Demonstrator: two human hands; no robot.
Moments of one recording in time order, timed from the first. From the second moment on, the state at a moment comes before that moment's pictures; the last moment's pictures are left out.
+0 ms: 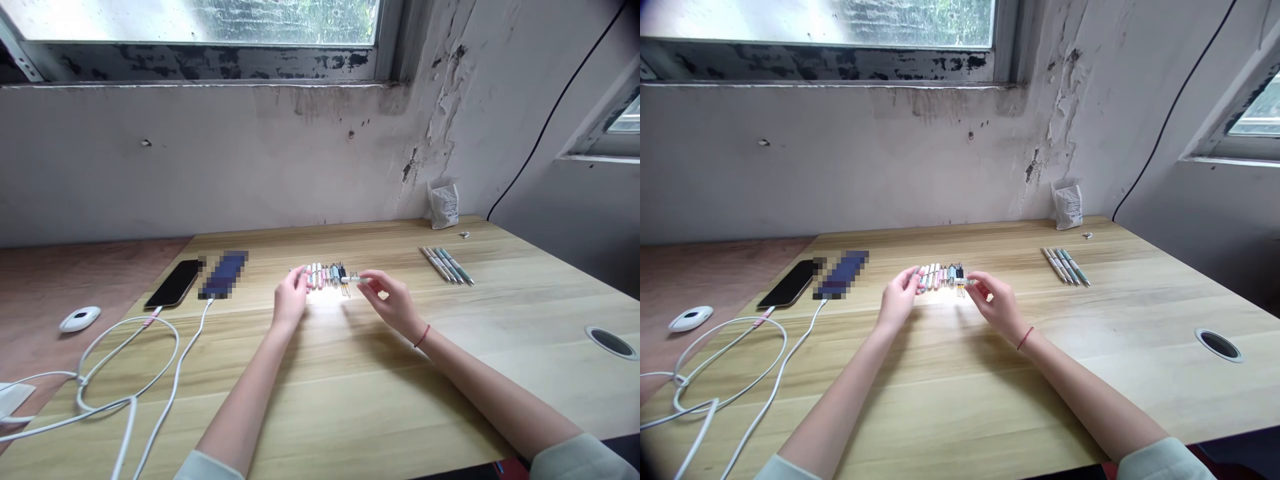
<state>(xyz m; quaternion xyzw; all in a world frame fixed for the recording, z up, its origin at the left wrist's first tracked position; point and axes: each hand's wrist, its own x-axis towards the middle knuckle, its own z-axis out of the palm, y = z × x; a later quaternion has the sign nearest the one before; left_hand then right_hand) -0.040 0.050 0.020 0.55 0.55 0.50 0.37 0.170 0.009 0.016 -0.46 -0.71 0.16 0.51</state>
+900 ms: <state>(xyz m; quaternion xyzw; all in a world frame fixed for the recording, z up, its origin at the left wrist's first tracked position) -0.081 0.086 -0.020 0.76 0.54 0.35 0.09 0.115 0.063 -0.006 -0.49 -0.78 -0.04 0.38</state>
